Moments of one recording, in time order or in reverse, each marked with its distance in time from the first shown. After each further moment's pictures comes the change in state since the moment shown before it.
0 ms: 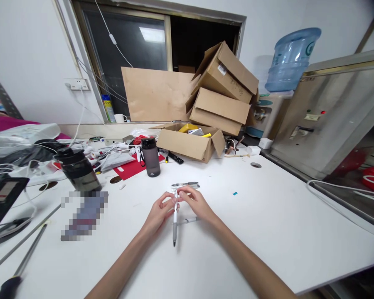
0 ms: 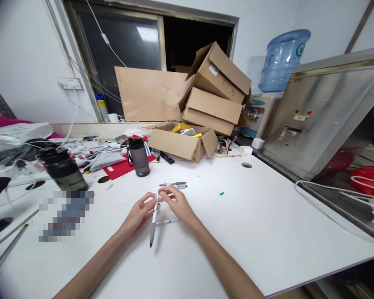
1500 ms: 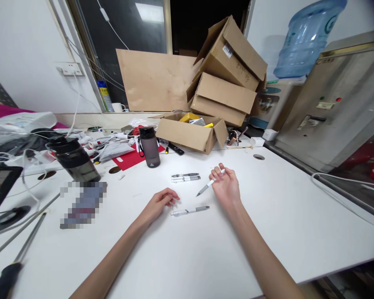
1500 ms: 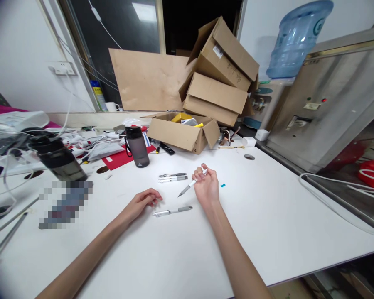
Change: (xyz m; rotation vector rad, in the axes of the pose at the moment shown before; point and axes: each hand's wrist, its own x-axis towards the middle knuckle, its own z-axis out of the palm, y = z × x) left_hand 0.018 -0.024 -0.037 0.461 -0.094 -0.002; right_hand -0.005 -0.019 -0.065 1.184 0.396 0.037
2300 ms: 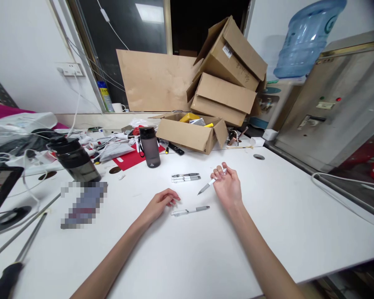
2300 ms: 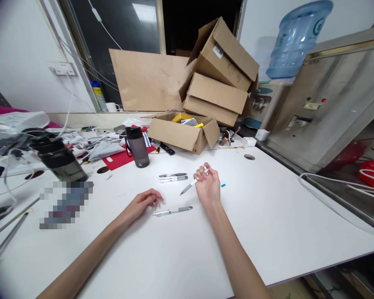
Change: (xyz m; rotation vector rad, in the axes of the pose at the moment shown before) left_hand -0.002 0.003 0.001 0.022 -0.033 0.011; right_hand -0.001 -0.002 0.000 -0.068 -0.001 -0.072
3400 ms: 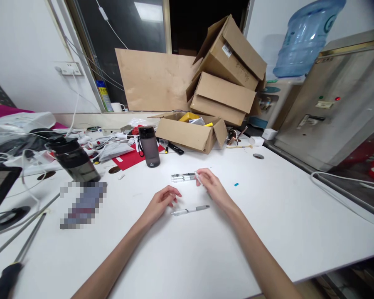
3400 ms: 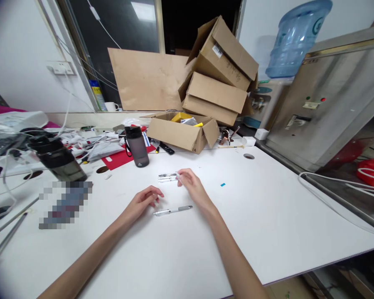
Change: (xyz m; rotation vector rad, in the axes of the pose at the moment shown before) left_hand -0.005 0.015 0.009 -0.008 0.054 0.071; right_hand -0.011 0.022 0.001 -0.821 -0.233 0.046
